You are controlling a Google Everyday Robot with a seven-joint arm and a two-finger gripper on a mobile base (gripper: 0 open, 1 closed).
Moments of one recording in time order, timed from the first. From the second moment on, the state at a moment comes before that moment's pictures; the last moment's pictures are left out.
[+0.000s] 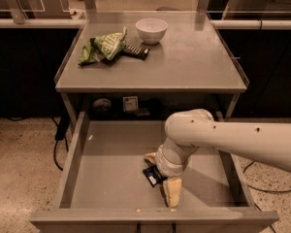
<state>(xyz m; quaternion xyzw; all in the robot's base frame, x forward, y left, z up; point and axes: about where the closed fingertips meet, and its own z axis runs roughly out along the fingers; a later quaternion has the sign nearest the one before) 0.455 -0.047 0.572 -0.83 0.54 0.11 0.10</state>
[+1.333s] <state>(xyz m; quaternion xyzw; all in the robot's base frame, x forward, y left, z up) 0.452 -0.050 0.563 -0.82 0.55 0.13 0.09</state>
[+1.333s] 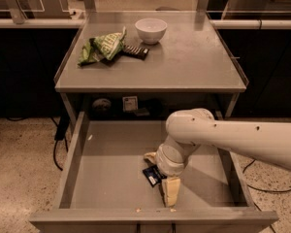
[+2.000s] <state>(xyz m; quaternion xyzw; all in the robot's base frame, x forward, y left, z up) 0.452 -0.050 0.583 -0.82 0.55 0.13 0.09</state>
